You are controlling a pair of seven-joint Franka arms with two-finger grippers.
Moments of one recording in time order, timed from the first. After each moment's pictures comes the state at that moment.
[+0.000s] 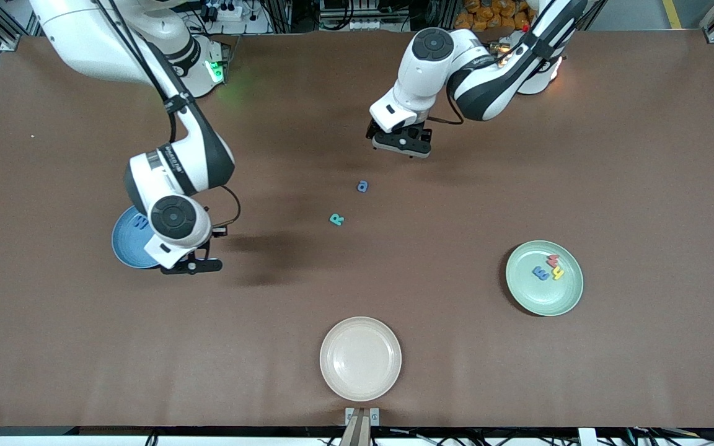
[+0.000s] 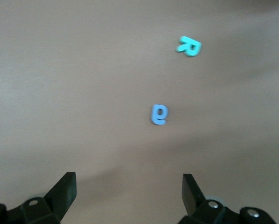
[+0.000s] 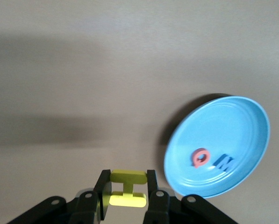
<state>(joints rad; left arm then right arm) 0.21 0.33 -1.12 -2.23 0.33 2.50 -0.90 0.21 0.48 0.09 -1.74 -0.26 1.90 0.30</state>
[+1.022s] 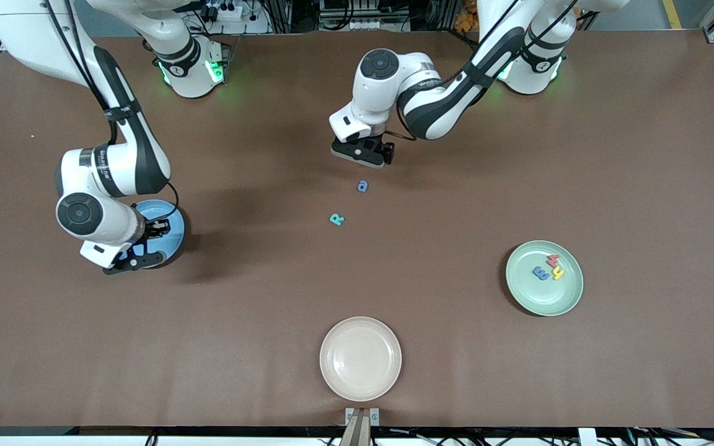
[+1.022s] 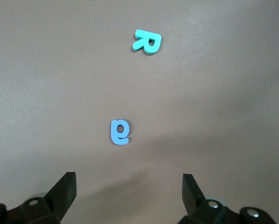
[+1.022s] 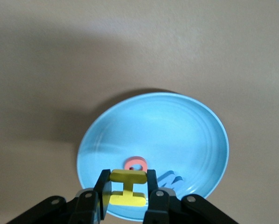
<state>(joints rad) -0.39 0.49 -0.62 -2.02 0.42 2.50 -0.92 0.09 0.37 -0.04 -2.00 -0.19 2.15 -0.12</state>
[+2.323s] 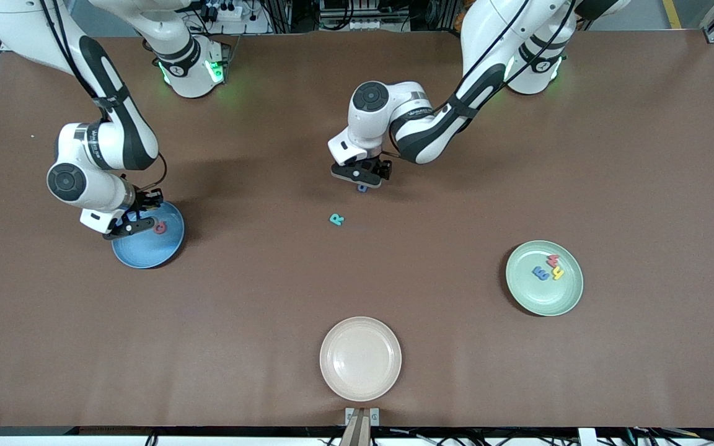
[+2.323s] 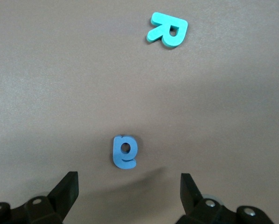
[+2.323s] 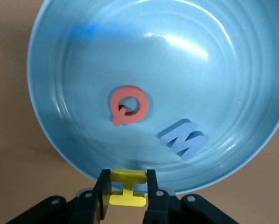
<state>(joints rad) -0.44 0.63 -0.55 -1.93 0.46 2.50 -0.97 0.01 0.29 -0.08 -2.32 -0.13 2.35 -0.29</state>
